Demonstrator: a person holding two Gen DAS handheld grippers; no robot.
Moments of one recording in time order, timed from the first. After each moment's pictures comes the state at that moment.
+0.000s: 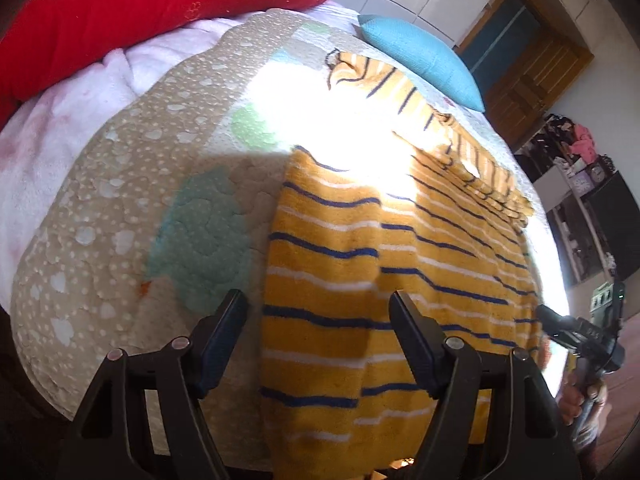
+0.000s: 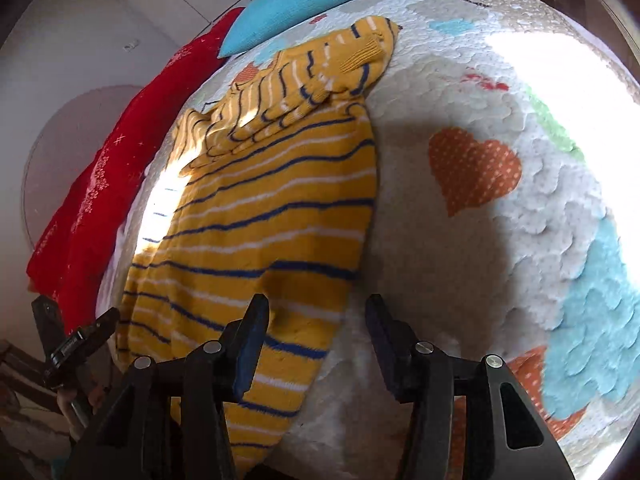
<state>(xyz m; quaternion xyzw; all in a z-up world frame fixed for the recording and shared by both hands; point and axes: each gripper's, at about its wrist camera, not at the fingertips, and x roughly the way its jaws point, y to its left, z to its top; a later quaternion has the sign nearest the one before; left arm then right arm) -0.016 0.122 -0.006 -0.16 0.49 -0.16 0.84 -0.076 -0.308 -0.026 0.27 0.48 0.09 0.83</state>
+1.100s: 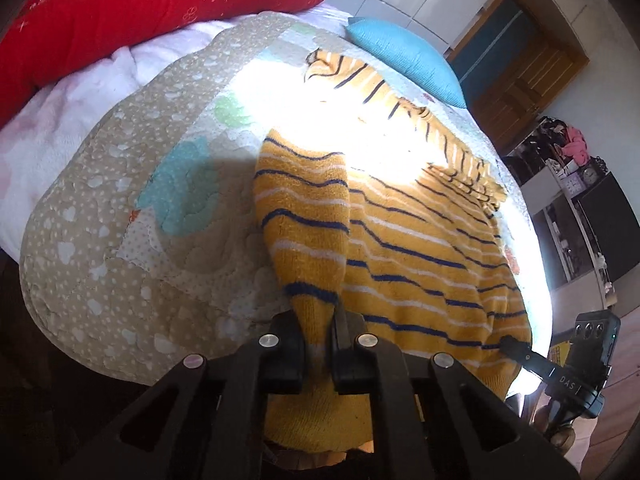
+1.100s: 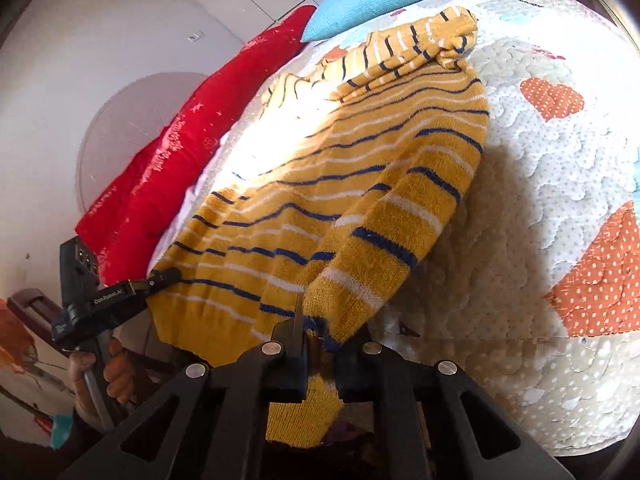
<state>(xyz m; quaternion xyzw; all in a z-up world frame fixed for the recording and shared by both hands) -0.070 0.103 0.026 -0.15 0.48 -0.15 0.85 -0.144 -0.248 -0.018 0.28 0.43 0.18 0.84</state>
